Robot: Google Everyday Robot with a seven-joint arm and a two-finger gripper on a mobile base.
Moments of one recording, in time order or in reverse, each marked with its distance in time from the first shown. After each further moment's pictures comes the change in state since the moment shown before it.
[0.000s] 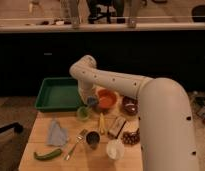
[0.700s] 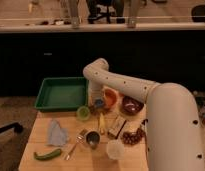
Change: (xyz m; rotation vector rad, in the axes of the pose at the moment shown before) arm -0.001 0.034 0.027 0.050 -0.023 0.079
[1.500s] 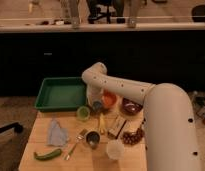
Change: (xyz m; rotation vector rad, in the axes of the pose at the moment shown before) arm 0.004 -0.008 0.019 0.006 0.033 0.022
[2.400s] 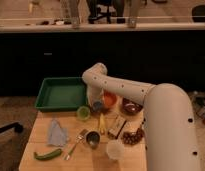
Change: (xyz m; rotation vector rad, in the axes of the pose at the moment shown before) arm -0.001 0.004 0.009 -0.009 -0.008 0.028
